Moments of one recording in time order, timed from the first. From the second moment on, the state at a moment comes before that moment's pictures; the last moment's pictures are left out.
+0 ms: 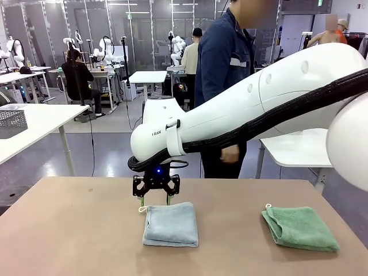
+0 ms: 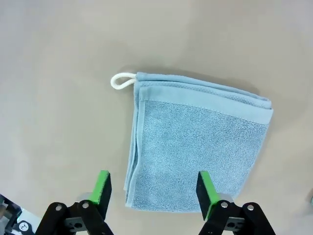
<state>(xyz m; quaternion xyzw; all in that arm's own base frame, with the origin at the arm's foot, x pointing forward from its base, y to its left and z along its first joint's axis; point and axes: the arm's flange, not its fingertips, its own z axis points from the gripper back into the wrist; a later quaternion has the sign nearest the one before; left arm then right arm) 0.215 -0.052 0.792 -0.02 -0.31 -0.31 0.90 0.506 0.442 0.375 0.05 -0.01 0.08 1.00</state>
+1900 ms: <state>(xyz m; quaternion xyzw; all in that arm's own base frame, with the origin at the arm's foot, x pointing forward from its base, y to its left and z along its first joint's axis) 0.216 -0.052 0.792 -0.02 -0.31 -0.31 0.90 0.498 0.272 0.398 0.22 -0.02 -0.01 0.98</state>
